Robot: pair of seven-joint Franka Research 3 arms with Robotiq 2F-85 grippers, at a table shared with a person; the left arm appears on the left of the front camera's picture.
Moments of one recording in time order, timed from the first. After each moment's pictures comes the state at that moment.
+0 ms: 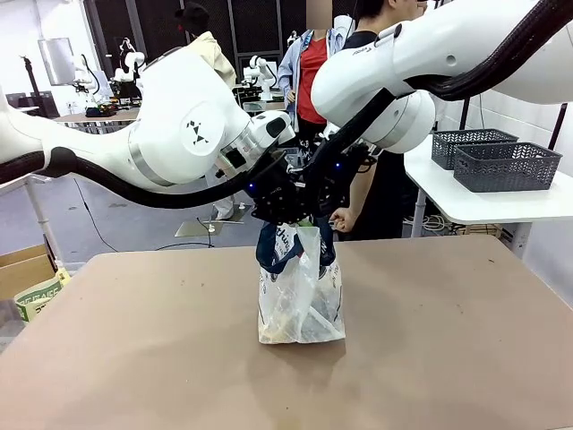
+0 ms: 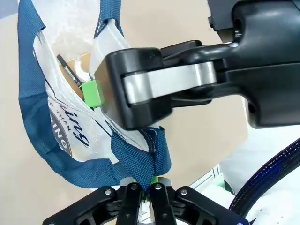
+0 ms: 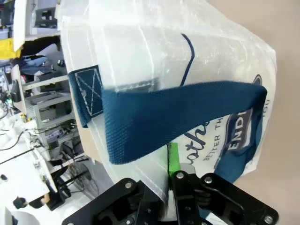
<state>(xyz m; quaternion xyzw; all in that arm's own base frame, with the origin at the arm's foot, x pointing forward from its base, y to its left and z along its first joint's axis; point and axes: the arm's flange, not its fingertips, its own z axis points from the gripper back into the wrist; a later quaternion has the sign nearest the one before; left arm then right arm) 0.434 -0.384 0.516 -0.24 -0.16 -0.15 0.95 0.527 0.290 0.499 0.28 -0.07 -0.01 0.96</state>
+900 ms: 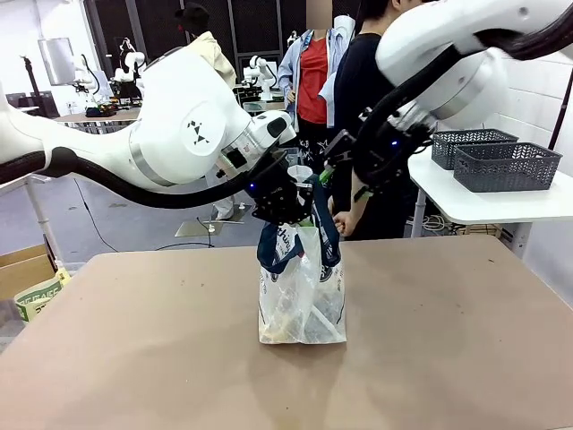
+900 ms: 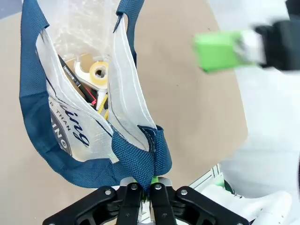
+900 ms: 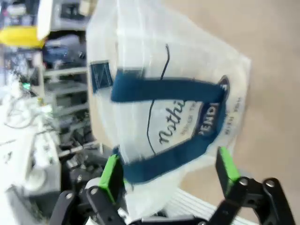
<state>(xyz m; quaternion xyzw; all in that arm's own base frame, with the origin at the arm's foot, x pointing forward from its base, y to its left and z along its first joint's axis) 0.434 -0.385 0.516 -0.24 -0.15 -0.15 0.95 0.524 0.179 0.537 0.34 -0.09 0.04 0.94</state>
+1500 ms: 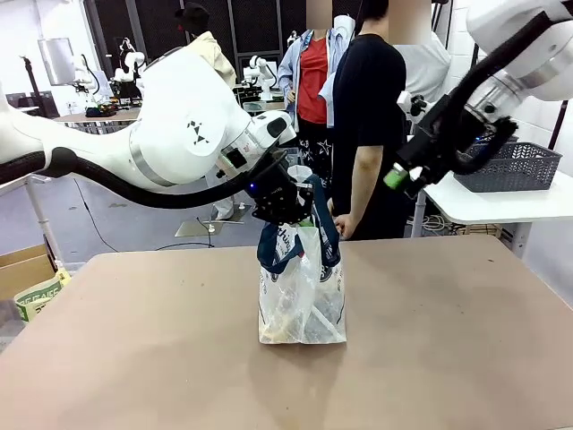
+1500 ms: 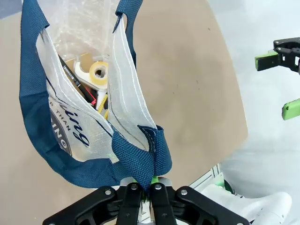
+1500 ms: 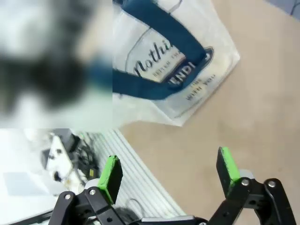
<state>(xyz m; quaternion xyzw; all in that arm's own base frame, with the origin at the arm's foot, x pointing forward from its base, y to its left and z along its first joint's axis) 0.433 -0.385 0.516 -0.24 -0.15 -0.15 0.95 0.499 0.085 0.543 0.32 -0.11 0.31 0.89</state>
